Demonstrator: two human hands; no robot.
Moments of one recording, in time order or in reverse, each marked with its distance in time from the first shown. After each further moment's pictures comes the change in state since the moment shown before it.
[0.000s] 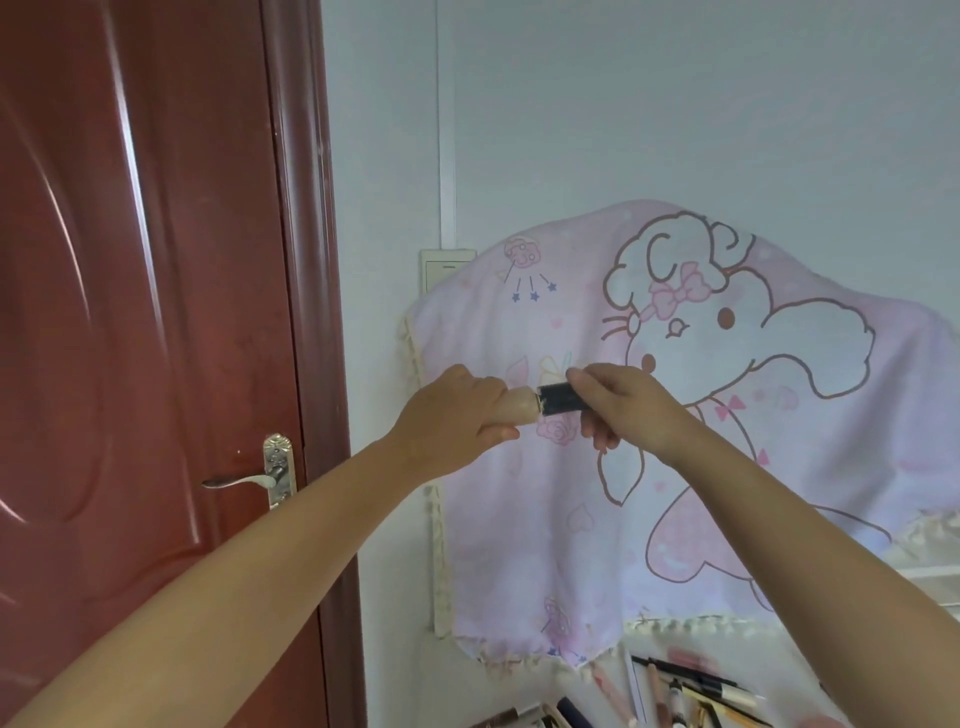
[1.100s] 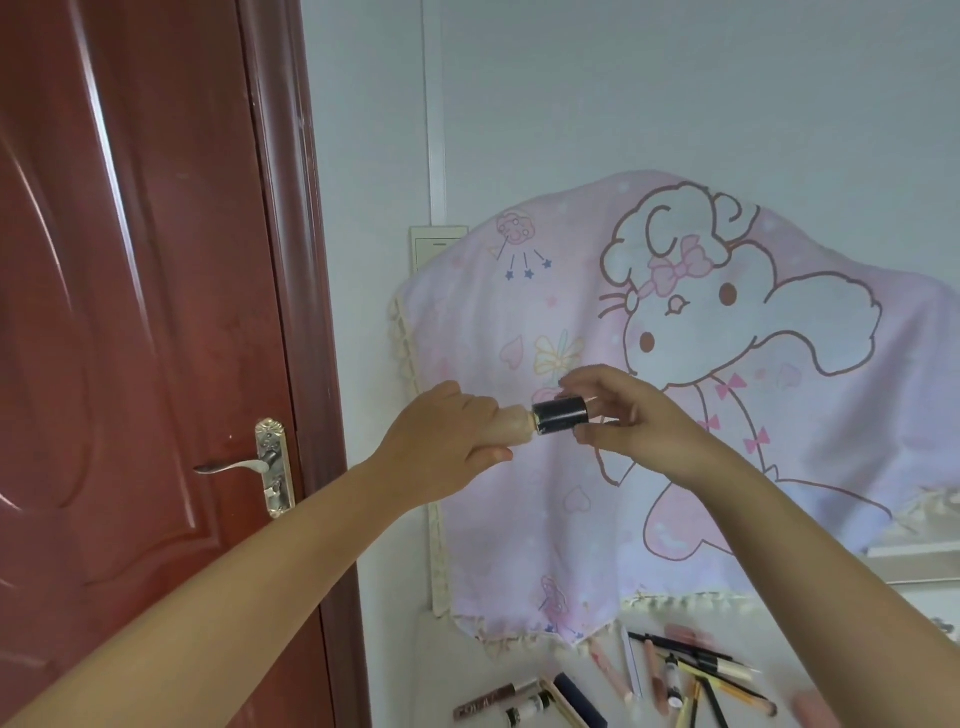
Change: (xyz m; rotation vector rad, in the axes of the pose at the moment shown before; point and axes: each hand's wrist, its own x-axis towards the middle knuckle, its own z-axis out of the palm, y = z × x) left_hand -0.022 0.006 0.016 0.102 -0.022 0.089; right_hand -0.020 0.038 0.001 0.218 -0.120 -0.131
